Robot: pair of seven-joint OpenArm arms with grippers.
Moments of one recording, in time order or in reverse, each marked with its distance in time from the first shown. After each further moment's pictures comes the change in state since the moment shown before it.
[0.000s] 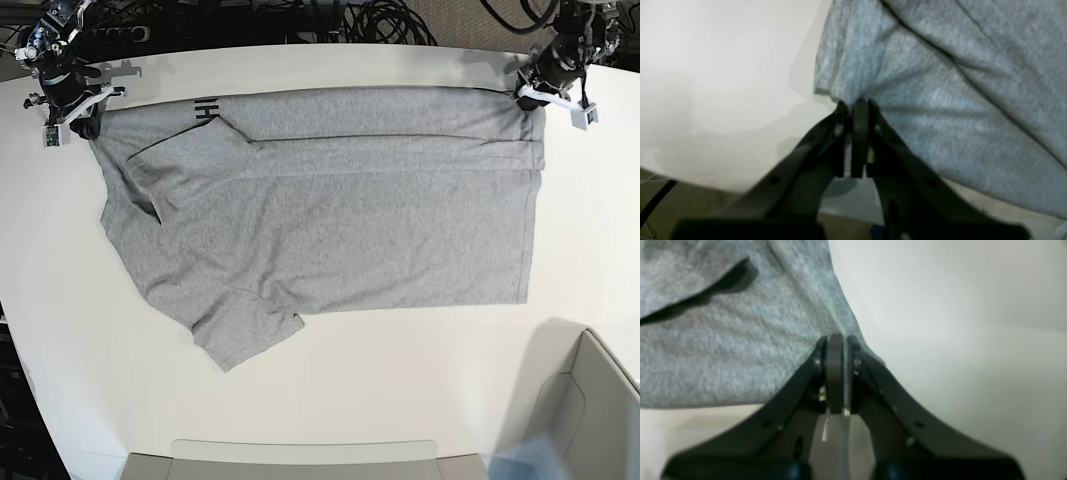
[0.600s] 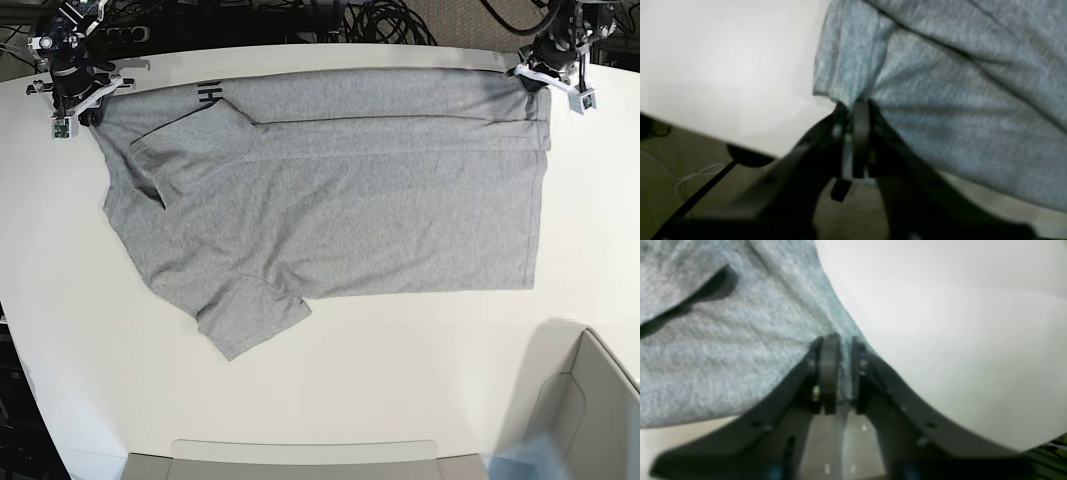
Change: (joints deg) left arm 5.7 0.1 0.2 5.5 7.9 2.8 -1.4; right arm 0.0 -6.6 2.8 8.5 -6.8 0.0 -4.2
